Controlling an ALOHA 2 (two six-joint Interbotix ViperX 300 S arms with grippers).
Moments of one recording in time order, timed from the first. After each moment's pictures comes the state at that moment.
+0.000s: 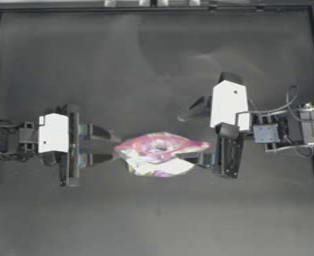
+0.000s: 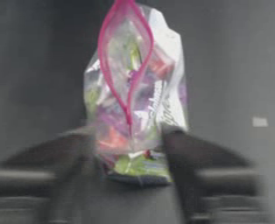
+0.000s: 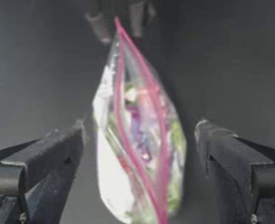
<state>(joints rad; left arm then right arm) 0.04 -0.24 1.03 -0.23 -0.40 0.27 0.01 -0.28 0.63 -0.46 0.35 0.58</state>
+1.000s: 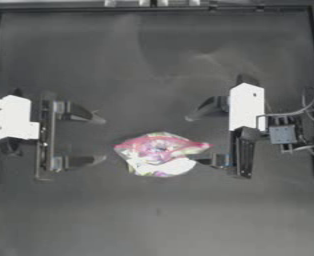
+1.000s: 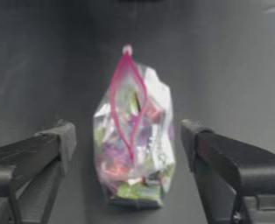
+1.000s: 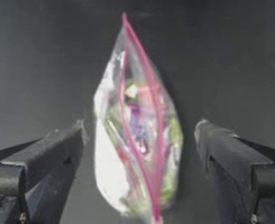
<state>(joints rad) 0.06 -0.55 1.03 -0.23 -0.21 0.26 0.01 -0.37 0.72 -0.50 0.29 0.58</state>
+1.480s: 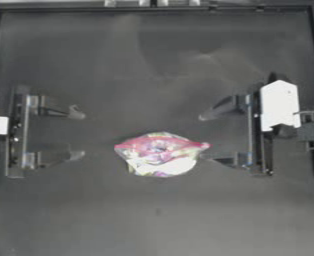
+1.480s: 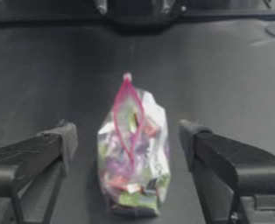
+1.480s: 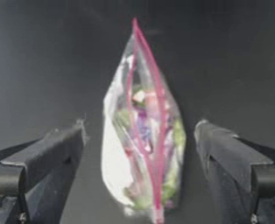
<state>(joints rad) 0.06 -0.75 1.09 -0.23 -0.17 0.26 -0.05 -0.50 0.86 -0.53 0.15 0.58</state>
